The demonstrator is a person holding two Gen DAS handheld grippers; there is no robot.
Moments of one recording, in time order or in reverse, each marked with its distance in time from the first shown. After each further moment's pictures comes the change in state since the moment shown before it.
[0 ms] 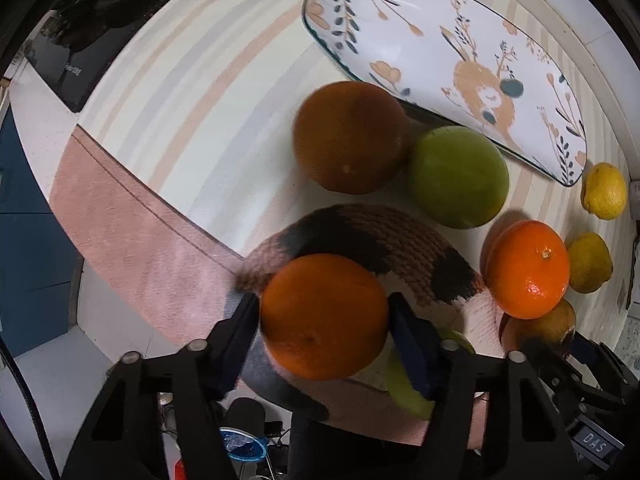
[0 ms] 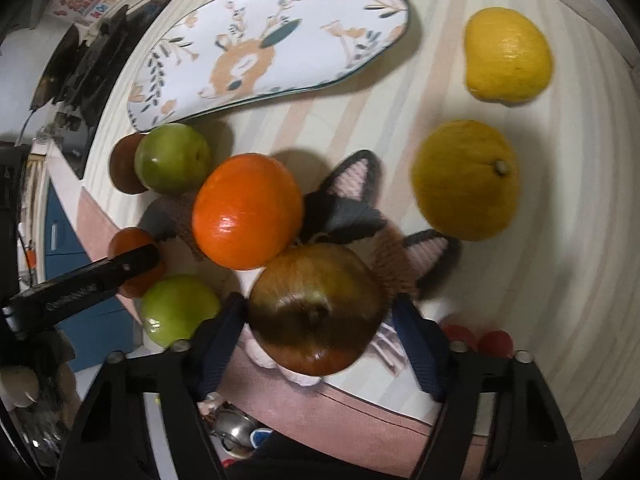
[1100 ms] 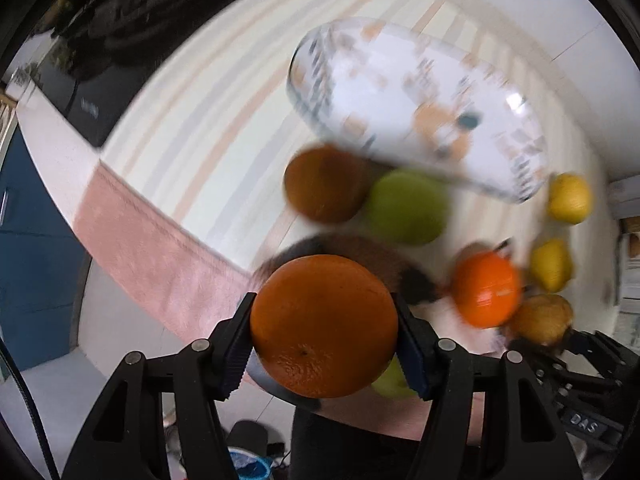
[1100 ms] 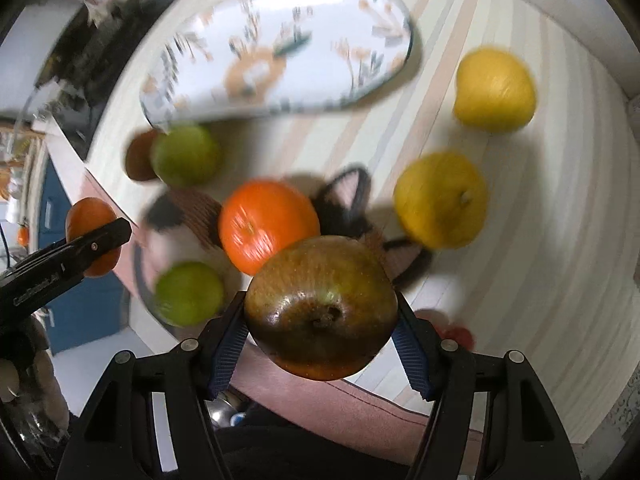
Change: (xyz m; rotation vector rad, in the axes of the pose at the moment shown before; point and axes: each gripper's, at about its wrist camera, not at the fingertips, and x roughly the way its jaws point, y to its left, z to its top) left arm -0.098 -0.003 -0.009 0.047 -0.128 -0.040; right arm -0.050 0.006 0.011 -0.046 -0.029 -0.003
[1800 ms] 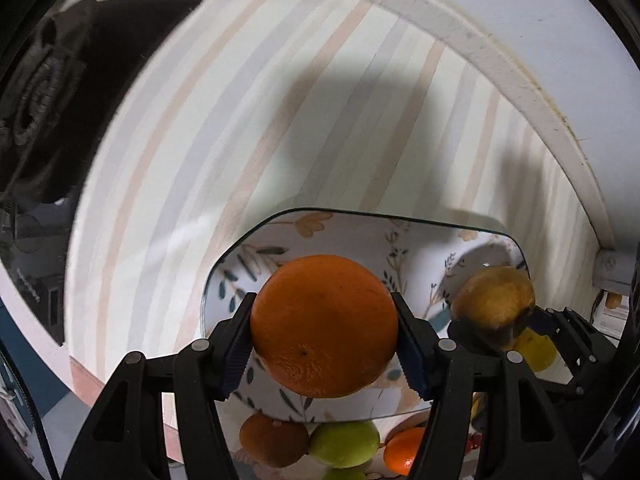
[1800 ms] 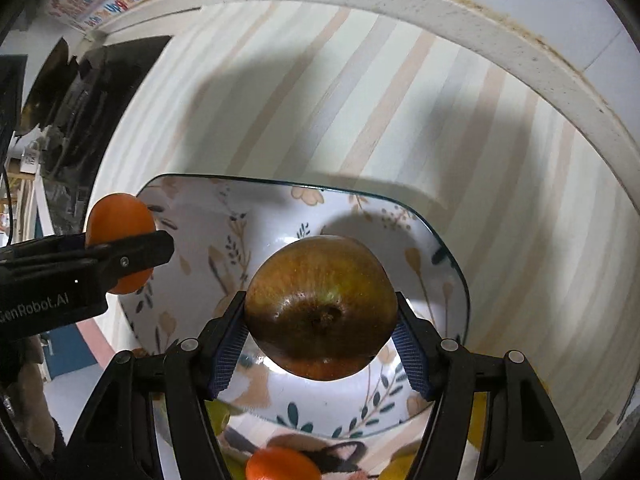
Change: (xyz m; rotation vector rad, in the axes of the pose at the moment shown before) left arm 0.067 -0.021 0.201 0.058 0.174 -0.065; right arm 0.058 0.018 0.203 -0.052 0.009 -0.048
